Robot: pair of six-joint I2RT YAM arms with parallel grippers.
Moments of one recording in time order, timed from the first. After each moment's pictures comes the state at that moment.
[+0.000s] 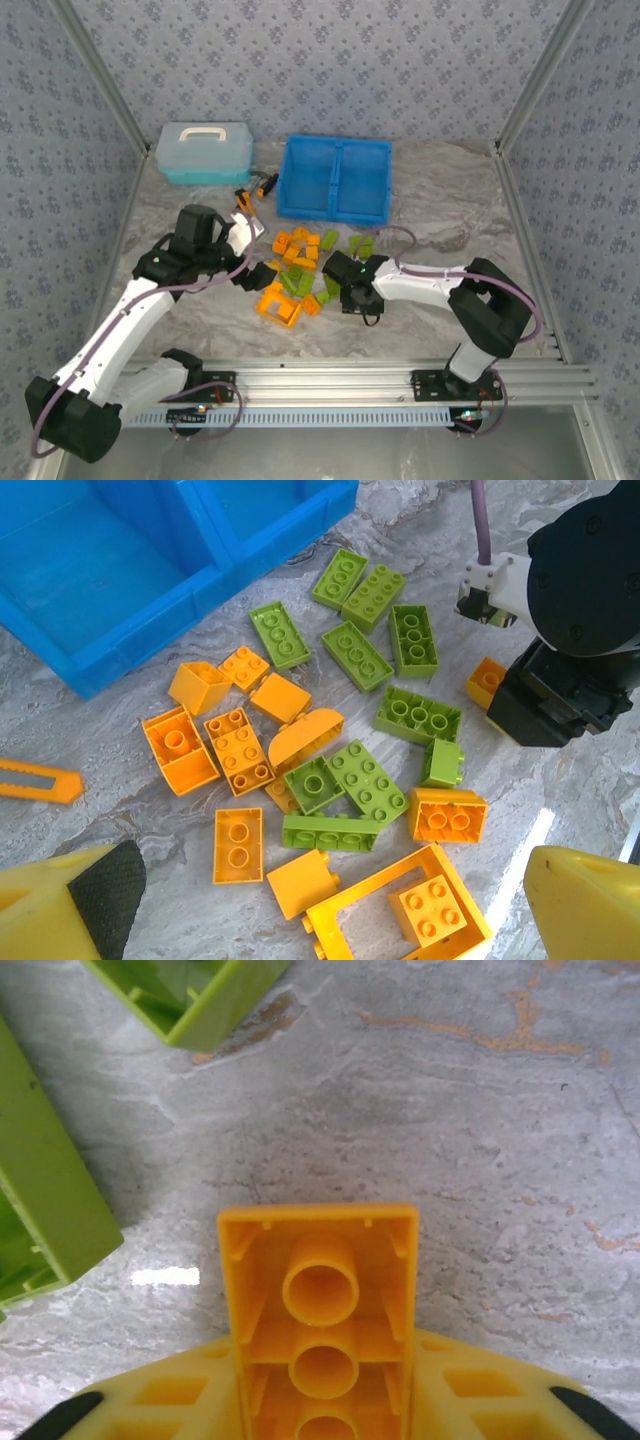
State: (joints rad) left arm -0.41 0.98 0.89 -0.67 0.44 0.31; right arm 0.92 1.63 0.91 -0.70 0.12 0.96
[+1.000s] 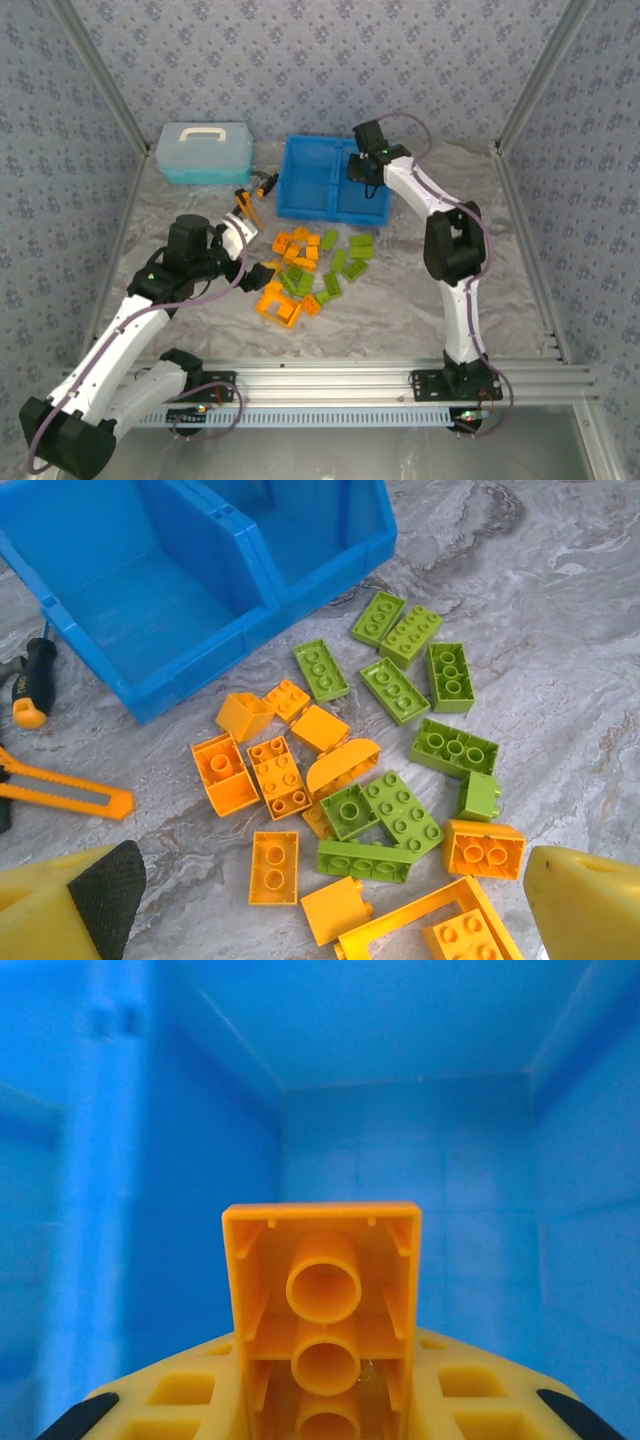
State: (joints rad) left arm -0.42 0.87 0.80 -0.54 0.37 0.27; right arm 0.38 2.22 1.97 -0.68 0.08 0.50
